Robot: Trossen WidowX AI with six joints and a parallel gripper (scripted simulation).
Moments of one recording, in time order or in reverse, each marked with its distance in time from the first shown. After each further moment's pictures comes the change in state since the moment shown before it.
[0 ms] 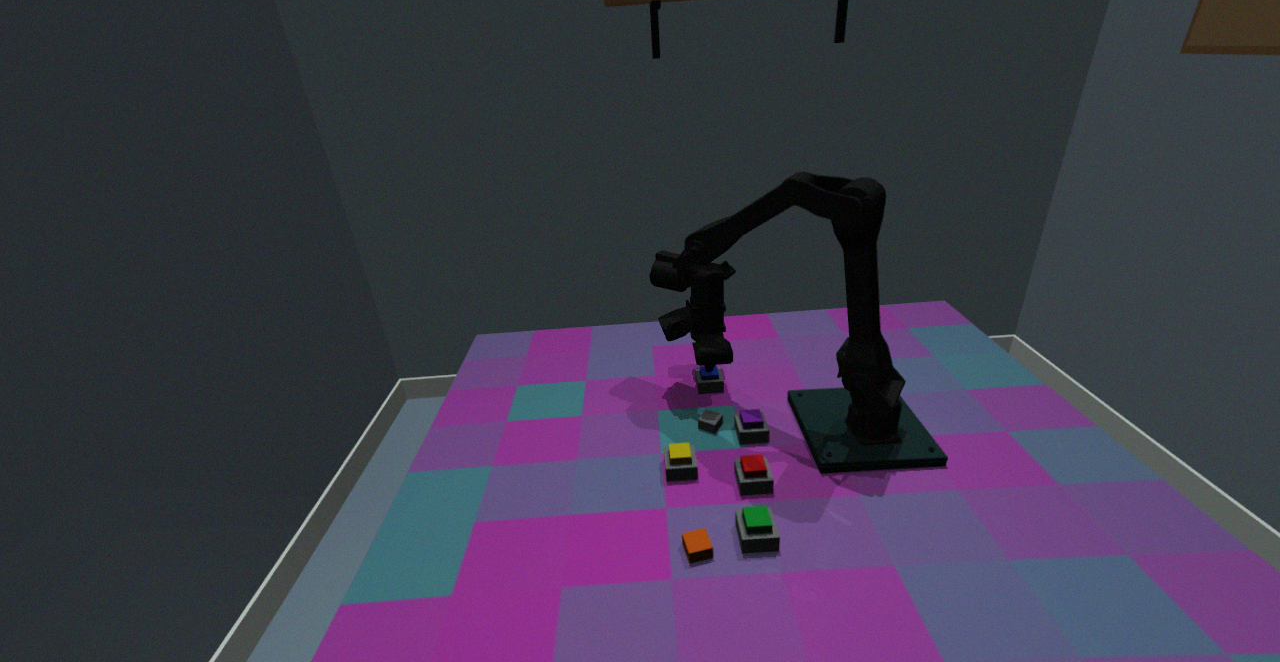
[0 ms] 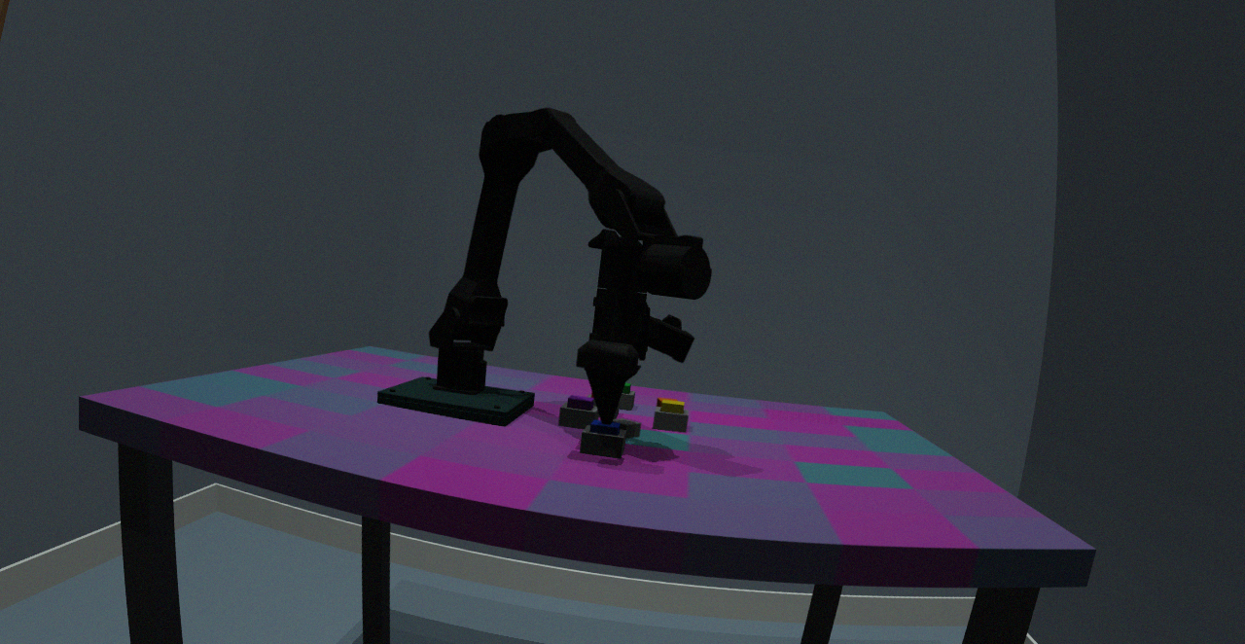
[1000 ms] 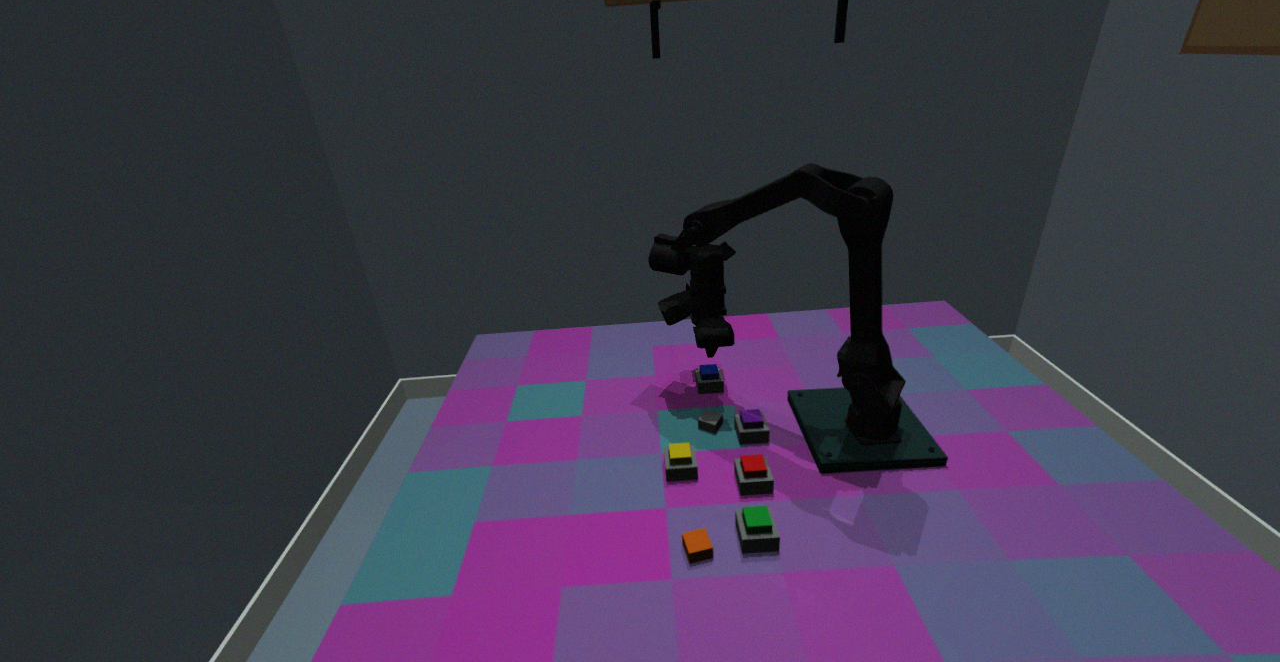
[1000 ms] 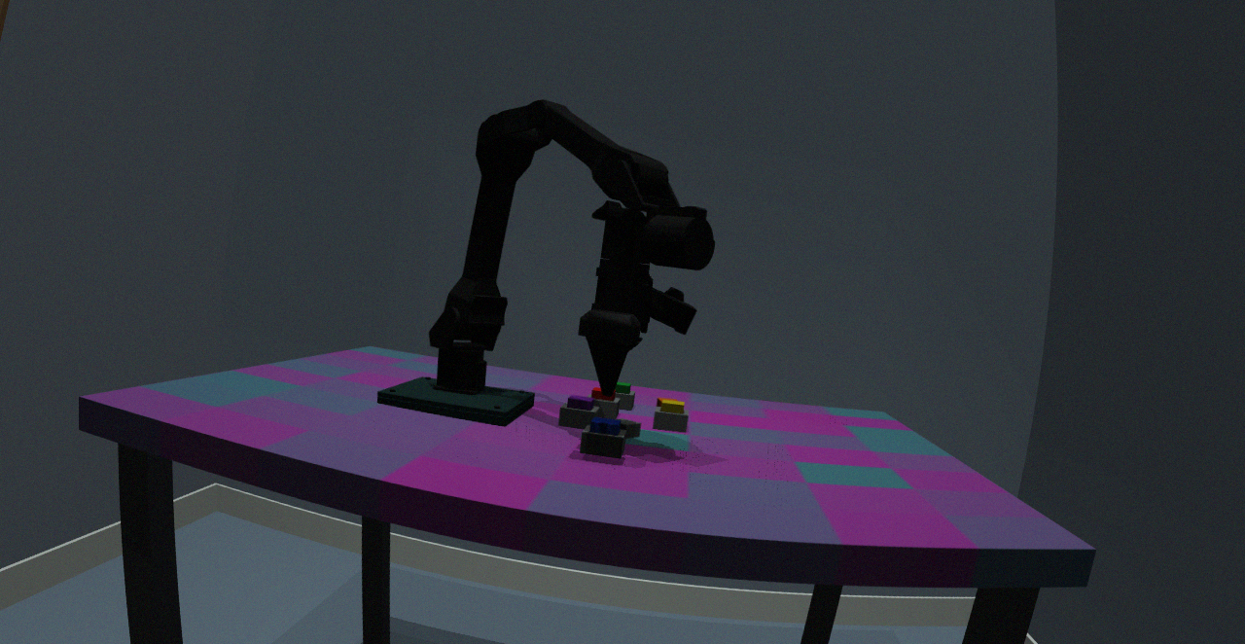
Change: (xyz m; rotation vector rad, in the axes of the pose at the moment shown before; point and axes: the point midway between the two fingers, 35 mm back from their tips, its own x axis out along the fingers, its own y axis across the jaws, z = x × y) arm -0.034 0.001 -0.002 -0.001 0.014 0.010
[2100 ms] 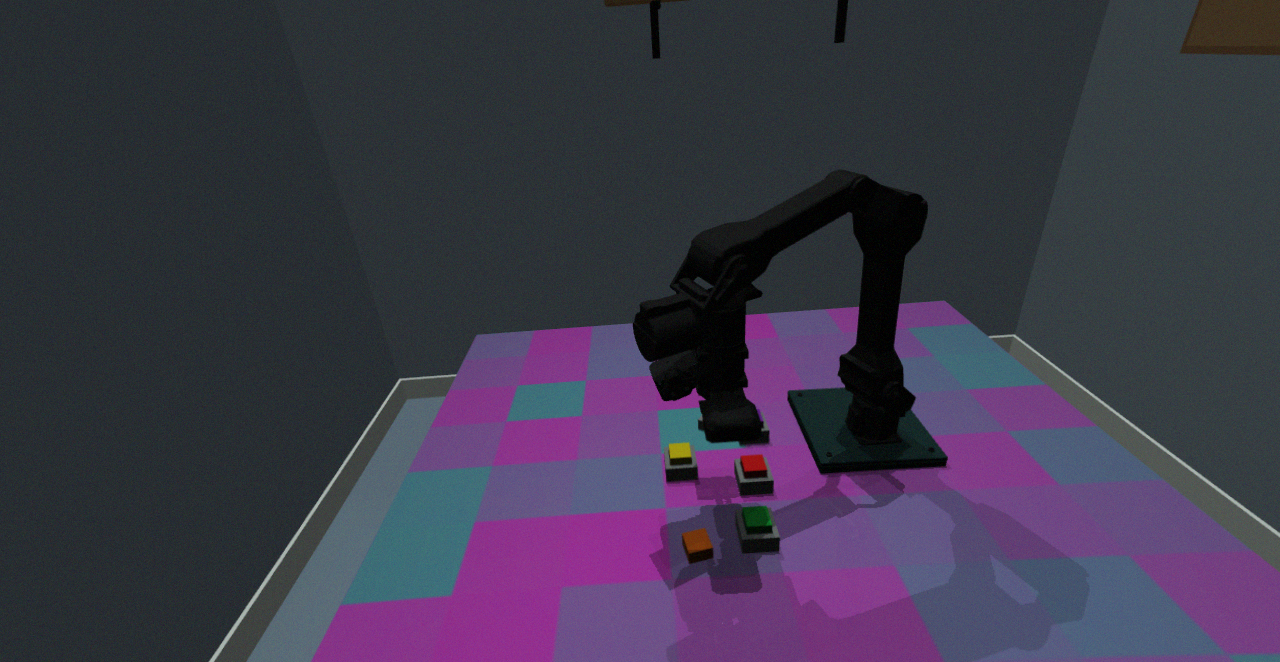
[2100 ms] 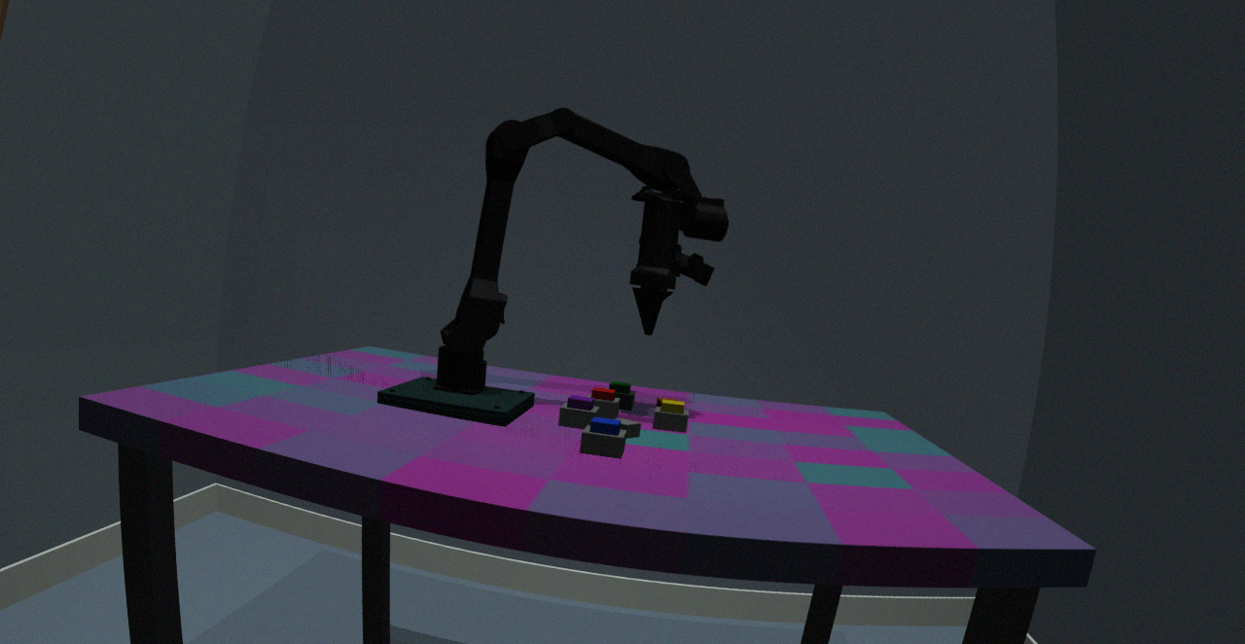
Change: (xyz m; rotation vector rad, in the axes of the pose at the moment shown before) arm -0.057 0.295 0.022 -0.008 -0.018 0.011
